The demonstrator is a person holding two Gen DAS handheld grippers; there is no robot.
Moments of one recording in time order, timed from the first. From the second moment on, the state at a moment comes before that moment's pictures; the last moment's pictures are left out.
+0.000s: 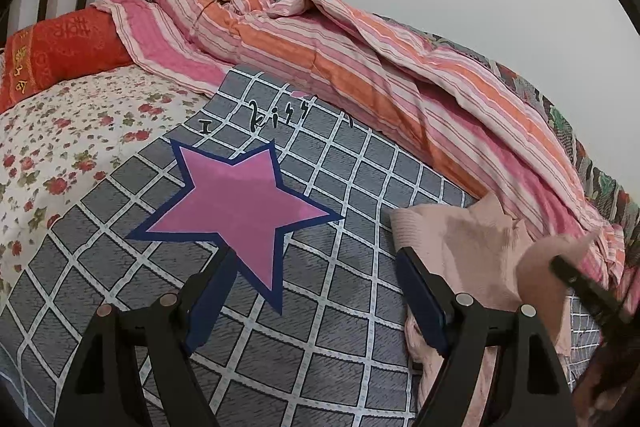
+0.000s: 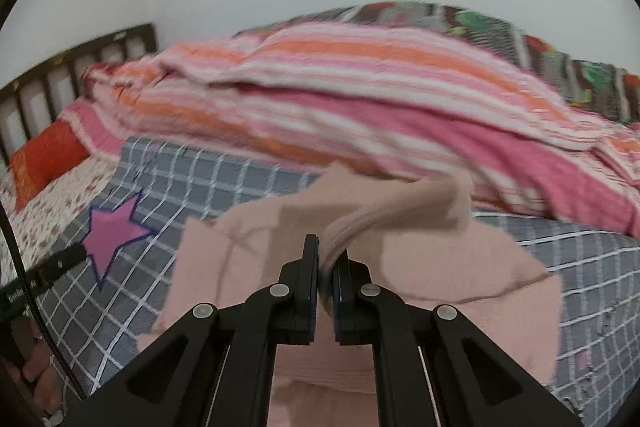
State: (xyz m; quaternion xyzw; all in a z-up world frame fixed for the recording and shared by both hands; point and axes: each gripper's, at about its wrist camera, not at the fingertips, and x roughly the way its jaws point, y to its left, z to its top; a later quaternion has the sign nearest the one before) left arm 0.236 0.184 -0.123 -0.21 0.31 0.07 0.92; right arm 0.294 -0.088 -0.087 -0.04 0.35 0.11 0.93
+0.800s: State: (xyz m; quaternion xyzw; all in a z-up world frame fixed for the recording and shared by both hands) left arm 0.255 0.097 -0.132 -0.18 0.34 -0.12 0.91; right arm 0.262 -0.245 -0.095 -0.03 0.35 0.04 0.93
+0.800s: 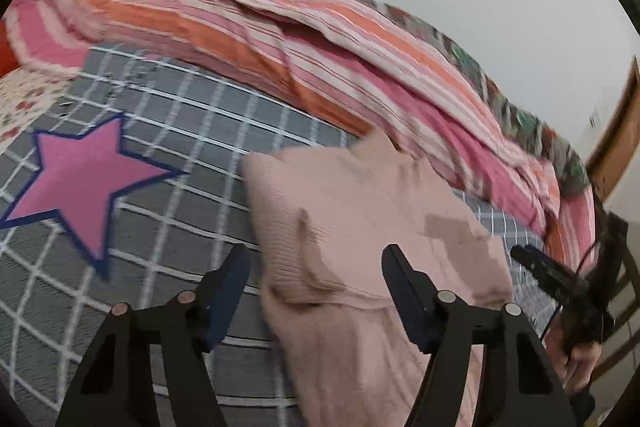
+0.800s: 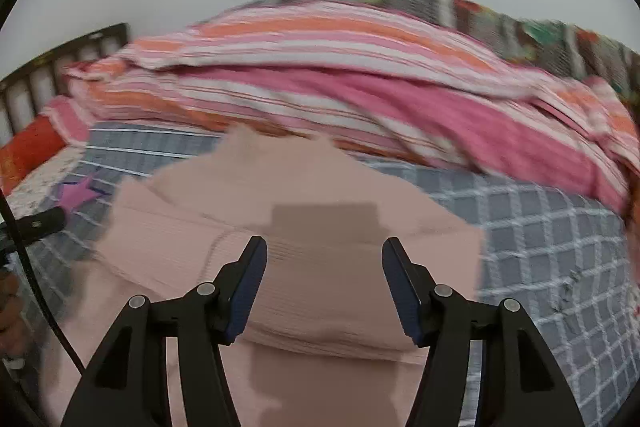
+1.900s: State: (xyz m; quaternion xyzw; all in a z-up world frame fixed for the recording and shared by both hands) left arm 0.304 0.065 -0.158 -0.12 0.38 -0.06 0.91; right arm 0.281 -0.329 -0.157 0.09 0.43 -0.05 0.90
